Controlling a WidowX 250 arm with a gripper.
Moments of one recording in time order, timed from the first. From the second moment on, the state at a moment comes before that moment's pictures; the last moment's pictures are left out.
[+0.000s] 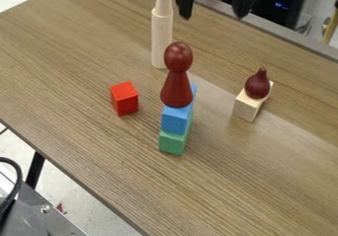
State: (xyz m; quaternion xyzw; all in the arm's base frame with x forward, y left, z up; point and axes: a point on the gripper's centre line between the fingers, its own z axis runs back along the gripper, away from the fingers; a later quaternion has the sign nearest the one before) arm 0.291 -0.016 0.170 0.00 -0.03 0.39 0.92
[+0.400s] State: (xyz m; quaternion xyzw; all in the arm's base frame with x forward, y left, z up) arm 0.271 -0.012 0.135 0.02 0.00 0.39 0.92
